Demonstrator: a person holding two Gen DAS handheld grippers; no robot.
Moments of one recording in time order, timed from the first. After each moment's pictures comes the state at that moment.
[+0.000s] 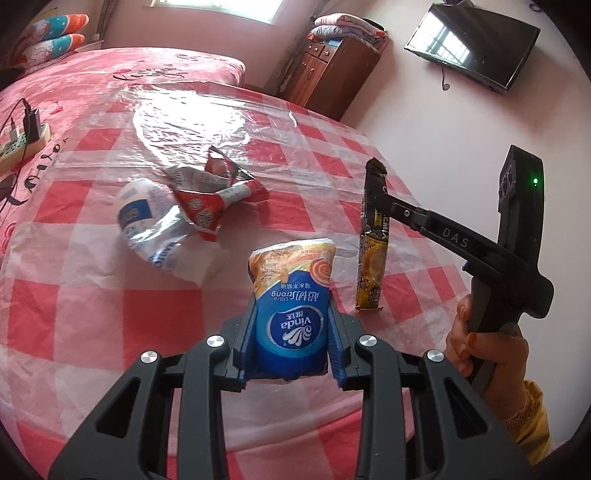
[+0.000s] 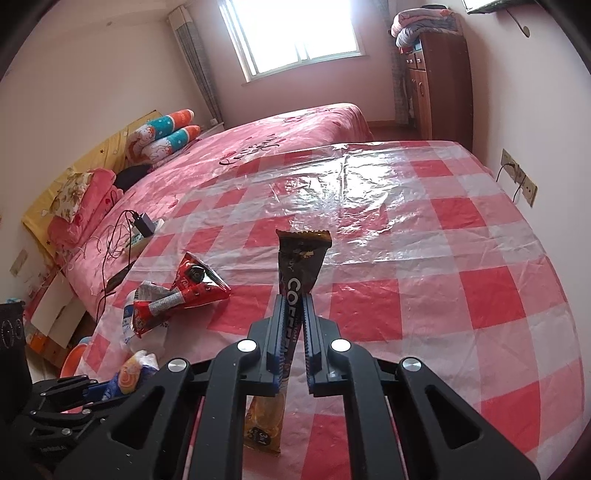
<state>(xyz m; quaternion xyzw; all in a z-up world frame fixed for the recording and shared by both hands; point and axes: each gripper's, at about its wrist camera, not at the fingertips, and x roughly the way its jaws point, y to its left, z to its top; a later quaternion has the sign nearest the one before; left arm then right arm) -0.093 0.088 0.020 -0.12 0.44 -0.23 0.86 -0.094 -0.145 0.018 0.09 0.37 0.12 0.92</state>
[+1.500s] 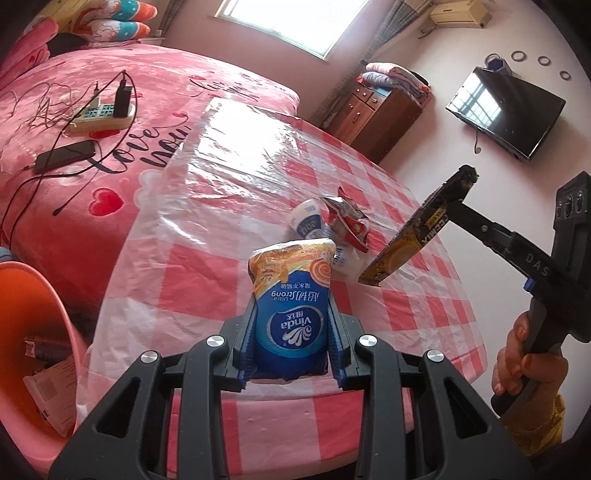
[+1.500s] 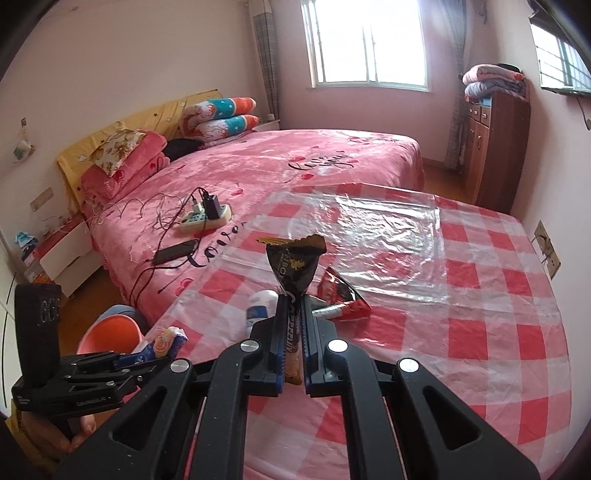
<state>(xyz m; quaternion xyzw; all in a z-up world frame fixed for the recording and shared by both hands) -0.137 0.225 0.021 -0.20 0.40 -0.15 0.88 -0.139 -0.008 0.086 -0.01 0.33 0.20 0.92</state>
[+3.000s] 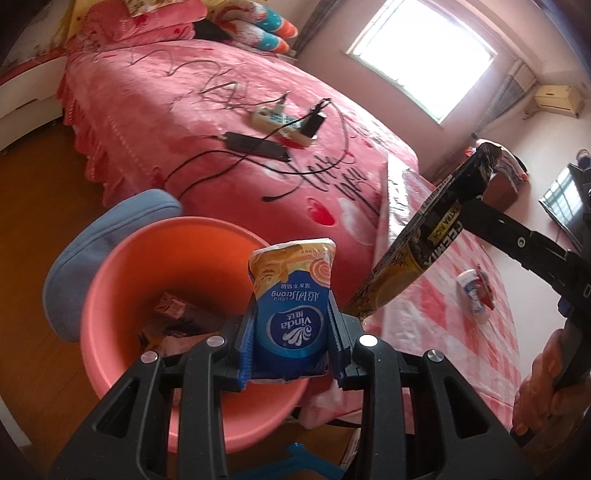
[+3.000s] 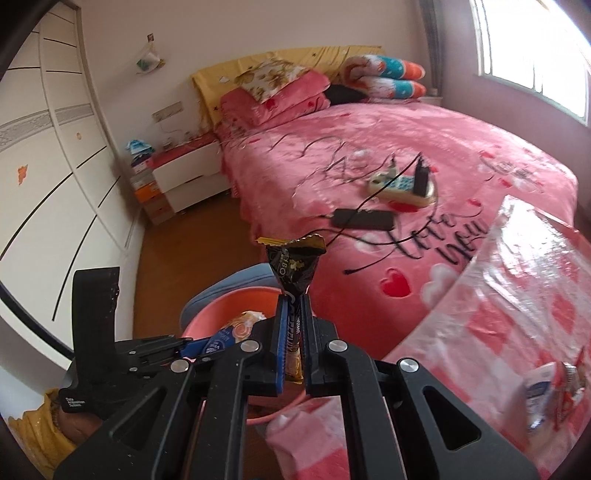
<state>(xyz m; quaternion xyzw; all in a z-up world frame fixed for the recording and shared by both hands) -0.222 0.413 -0.013 -0.29 0.38 0.07 0.88 -0.165 0.267 0.058 -0.10 0.37 0.46 0.80</state>
